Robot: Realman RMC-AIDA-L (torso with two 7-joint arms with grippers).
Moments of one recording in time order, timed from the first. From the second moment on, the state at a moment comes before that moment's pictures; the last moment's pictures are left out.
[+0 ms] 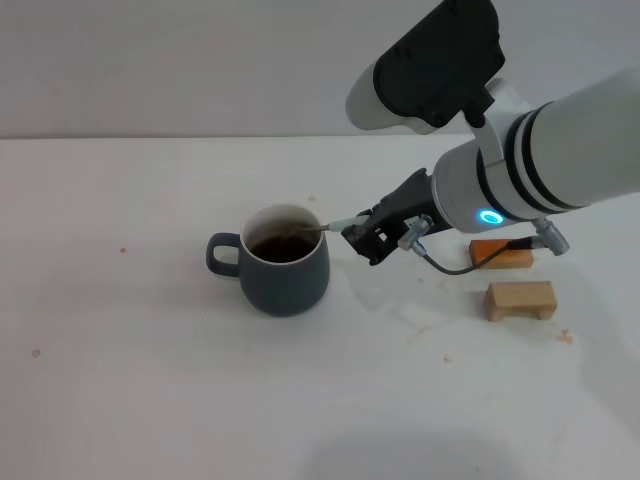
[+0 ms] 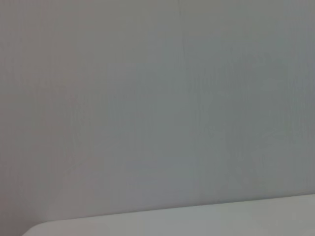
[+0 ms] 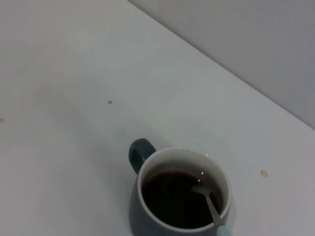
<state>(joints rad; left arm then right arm) -0.07 -2.06 -0.69 -0.08 2.18 1.41 -0.09 0.67 2.07 1.36 1.50 -2.61 1.23 -0.24</state>
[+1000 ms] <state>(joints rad) -0.06 -2.06 -0.69 -0.09 2.18 1.41 -0.09 0.67 2.08 1.28 1.55 -2.58 1.23 -0.23</state>
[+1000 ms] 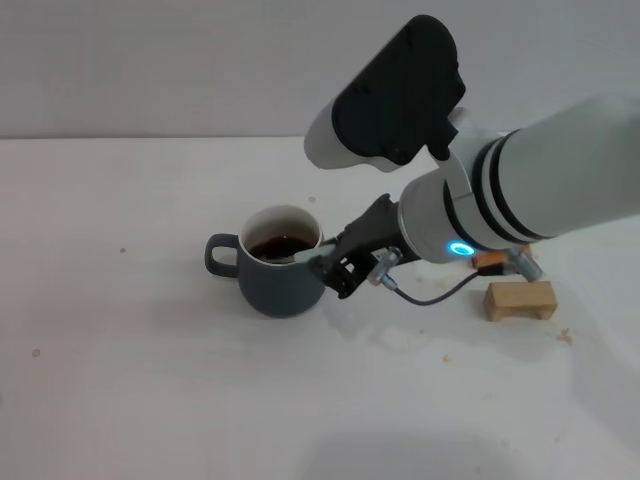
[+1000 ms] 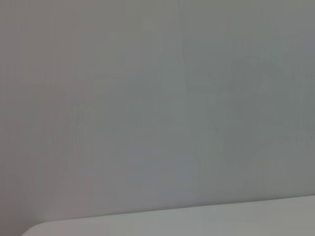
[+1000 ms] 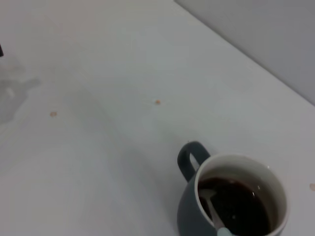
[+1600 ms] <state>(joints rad) -0.06 -2.06 -0.69 -0.08 2.18 1.41 -0.09 0.69 2.08 1.29 1.49 -2.63 1.17 -0.23</state>
